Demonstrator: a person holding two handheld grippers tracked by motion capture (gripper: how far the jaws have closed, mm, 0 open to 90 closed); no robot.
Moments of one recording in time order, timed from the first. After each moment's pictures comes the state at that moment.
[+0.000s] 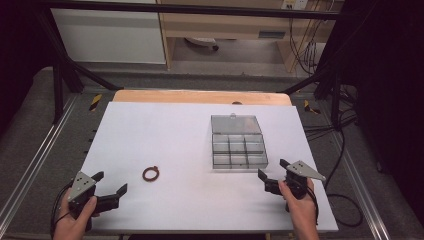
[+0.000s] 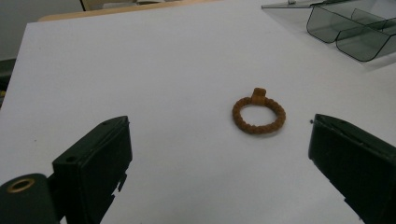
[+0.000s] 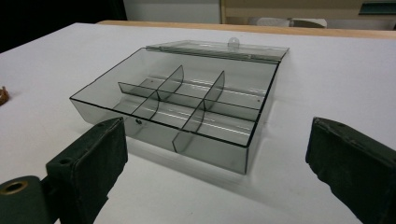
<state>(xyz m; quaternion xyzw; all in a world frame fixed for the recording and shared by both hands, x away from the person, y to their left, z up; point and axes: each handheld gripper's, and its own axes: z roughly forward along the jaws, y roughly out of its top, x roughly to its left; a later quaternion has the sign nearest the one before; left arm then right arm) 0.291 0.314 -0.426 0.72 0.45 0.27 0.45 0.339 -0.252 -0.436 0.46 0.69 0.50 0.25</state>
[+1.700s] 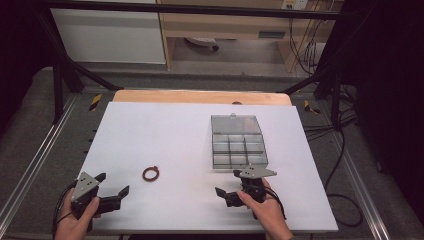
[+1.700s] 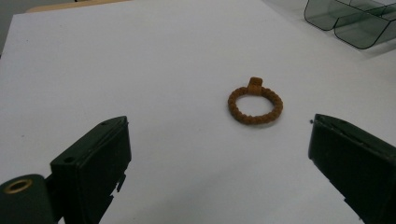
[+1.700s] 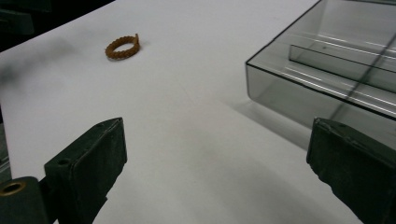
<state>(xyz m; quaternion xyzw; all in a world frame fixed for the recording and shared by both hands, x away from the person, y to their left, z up) 0.292 0.310 -0.430 0.73 0.45 0.26 0.44 0.339 -0.143 -0.444 0.36 0.78 0.50 0.10</state>
